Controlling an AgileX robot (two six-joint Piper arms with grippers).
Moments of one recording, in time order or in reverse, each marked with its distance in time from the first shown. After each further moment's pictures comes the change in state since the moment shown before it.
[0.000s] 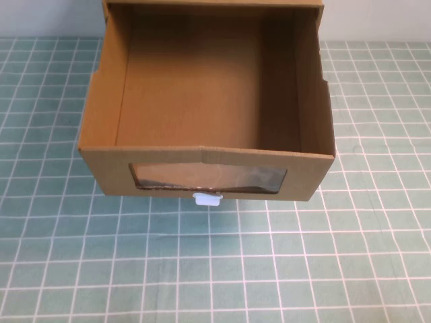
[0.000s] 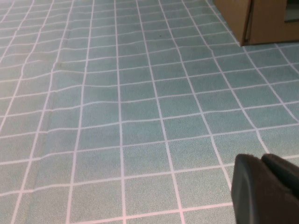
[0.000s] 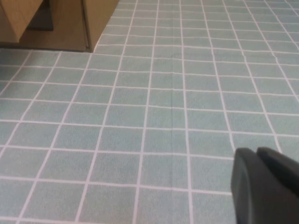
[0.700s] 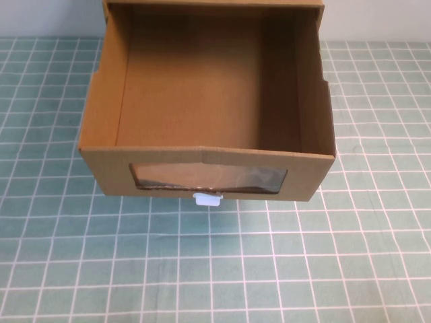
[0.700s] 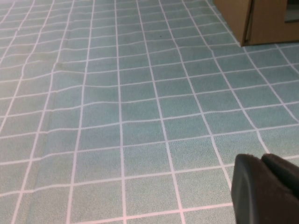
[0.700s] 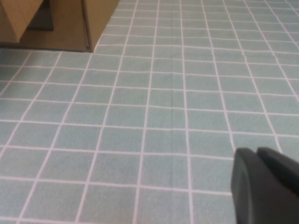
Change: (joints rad) right arm 0.000 0.000 0.000 0.000 0.000 0.000; left arm 0.000 0.000 0.000 0.000 0.000 0.000
